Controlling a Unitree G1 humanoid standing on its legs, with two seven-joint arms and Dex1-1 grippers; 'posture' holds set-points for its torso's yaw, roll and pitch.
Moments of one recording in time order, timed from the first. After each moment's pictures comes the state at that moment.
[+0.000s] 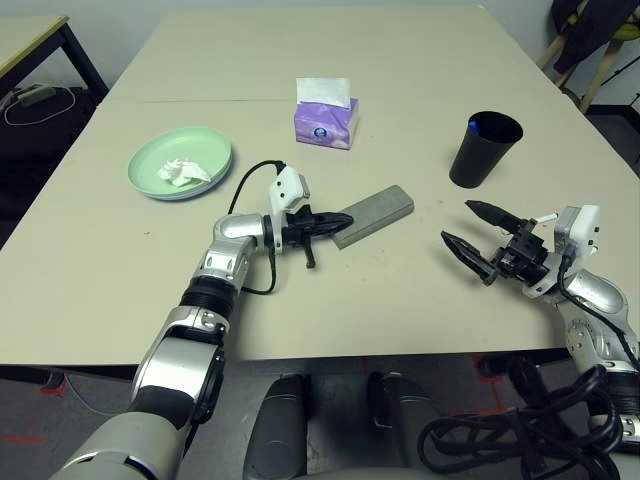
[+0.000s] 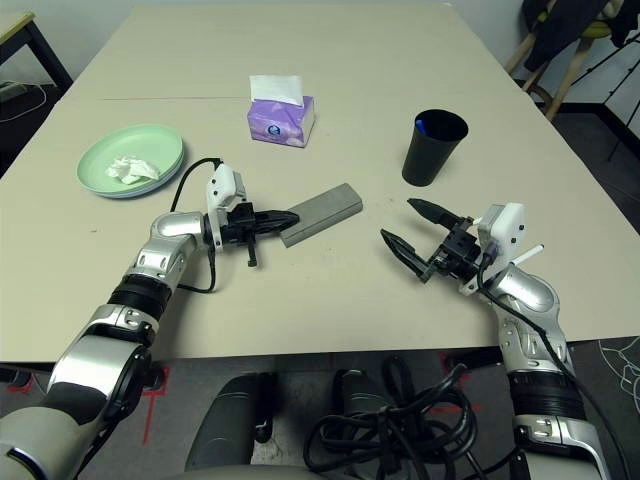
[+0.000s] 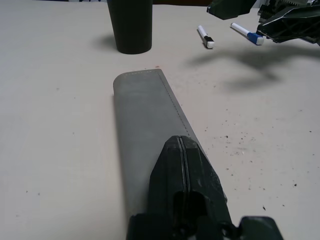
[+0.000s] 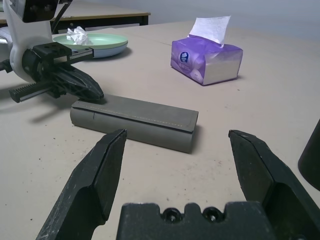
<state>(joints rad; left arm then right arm) -0.75 0.29 -0.09 0.73 -0.16 -0.15 -1.20 -0.22 -0.45 -0.20 0.24 0.41 -0.19 1.01</state>
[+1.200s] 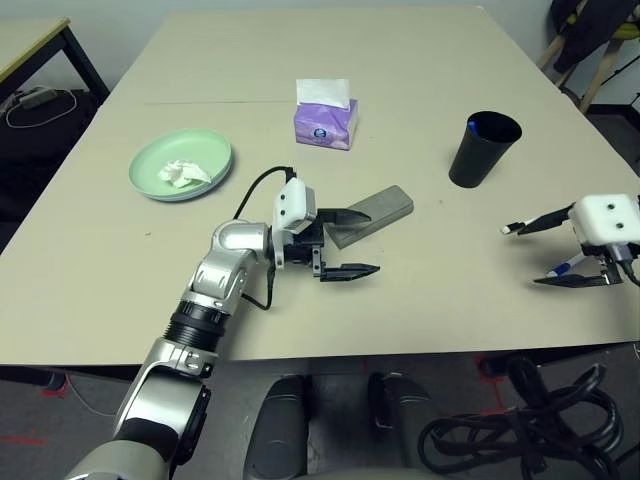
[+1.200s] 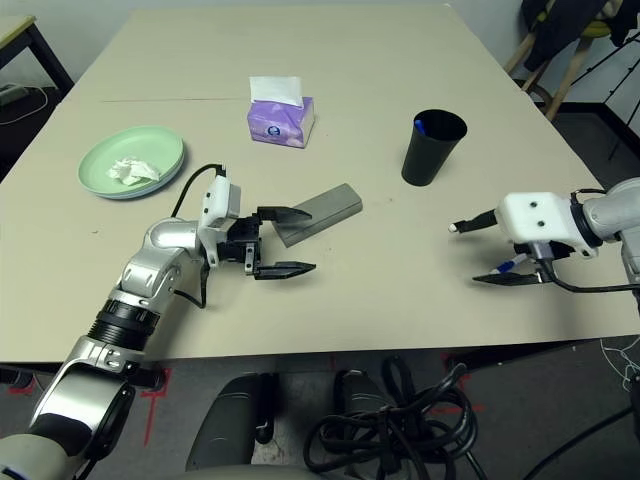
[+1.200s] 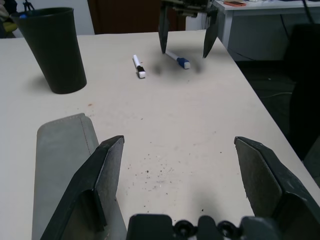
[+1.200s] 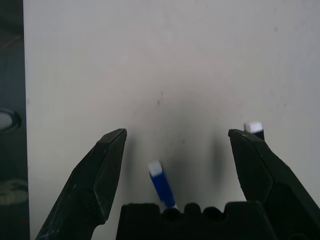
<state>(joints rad) -0.57 0.33 -0.20 0.30 -0.27 0.02 -1.26 -0.68 -1.09 0.17 0.71 -0.06 -0.56 1.60</state>
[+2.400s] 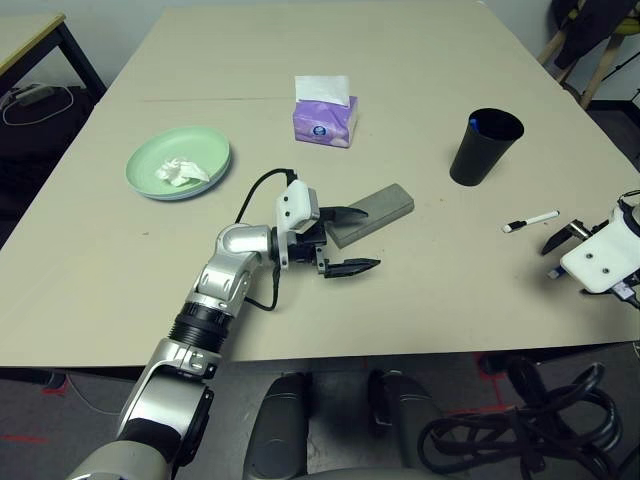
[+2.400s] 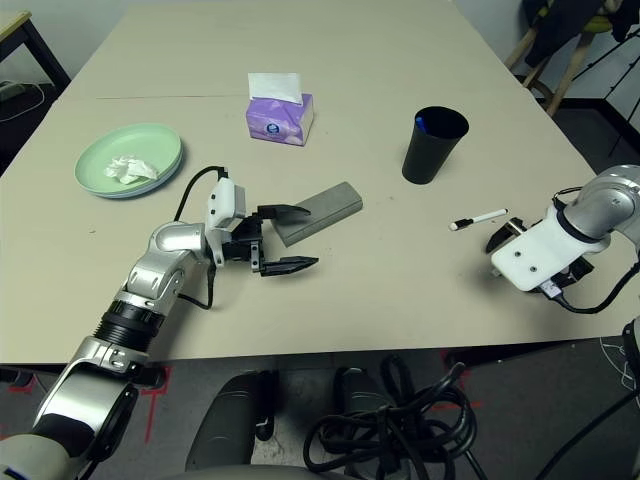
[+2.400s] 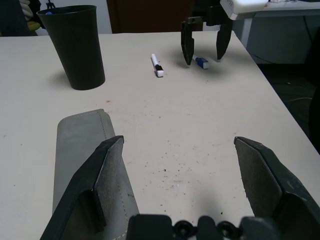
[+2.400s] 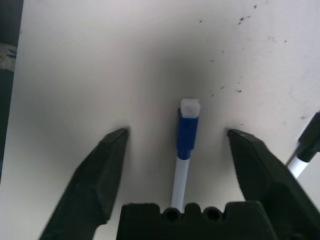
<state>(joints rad) -0.56 0.33 -0.20 0.28 -0.27 0.01 -1.17 -0.95 -1.05 0.48 1.07 -0.51 -1.06 1.36</state>
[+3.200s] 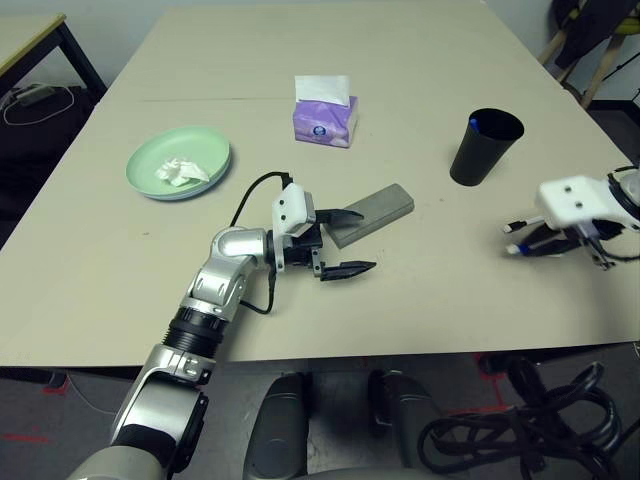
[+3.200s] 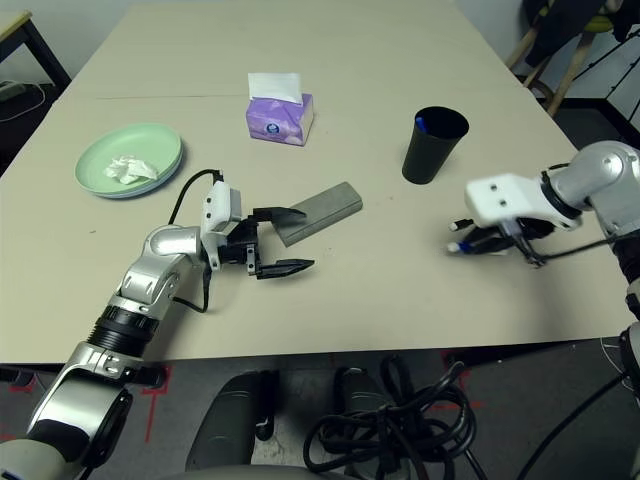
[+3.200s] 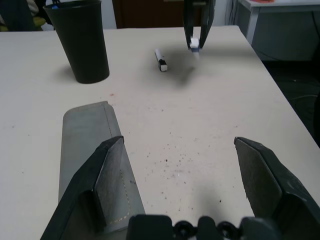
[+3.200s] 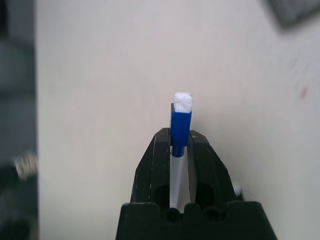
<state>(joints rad) -0.54 0.36 -0.19 0.25 -0.27 0.02 -1.17 -0.86 -1.08 0.42 0.50 0.29 -0.05 1.61</state>
